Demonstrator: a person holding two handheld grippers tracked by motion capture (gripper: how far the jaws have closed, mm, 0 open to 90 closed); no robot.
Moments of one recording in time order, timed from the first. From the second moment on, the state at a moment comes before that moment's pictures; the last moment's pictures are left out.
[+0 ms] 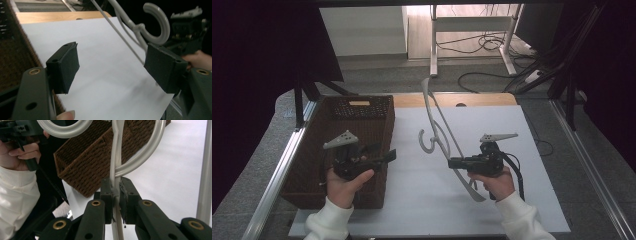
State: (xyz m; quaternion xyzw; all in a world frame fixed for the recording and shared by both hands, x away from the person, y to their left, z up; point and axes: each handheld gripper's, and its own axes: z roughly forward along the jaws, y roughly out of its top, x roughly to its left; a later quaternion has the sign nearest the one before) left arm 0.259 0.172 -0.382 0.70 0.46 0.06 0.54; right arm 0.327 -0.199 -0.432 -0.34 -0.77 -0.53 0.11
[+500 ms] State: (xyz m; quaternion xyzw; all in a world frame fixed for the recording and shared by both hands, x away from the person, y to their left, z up) left arm 0.308 0.136 -0.384 0.67 0.48 -0.02 0.57; right arm 0.322 -0.204 -0.442 -0.36 -0.72 -0.58 0.13
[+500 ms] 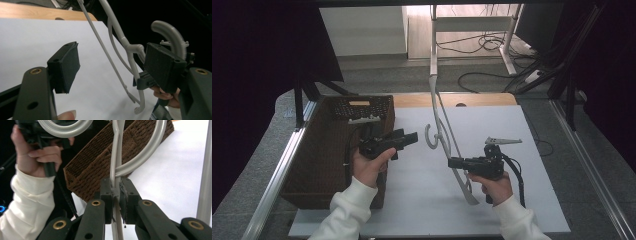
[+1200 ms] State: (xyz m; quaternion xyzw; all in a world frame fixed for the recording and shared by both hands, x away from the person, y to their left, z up) left arm 0.309 0.103 -0.419 0.67 0.46 -0.10 0.57; right arm 0.321 -0.205 -0.447 -0.38 -0.70 -0.60 0.12
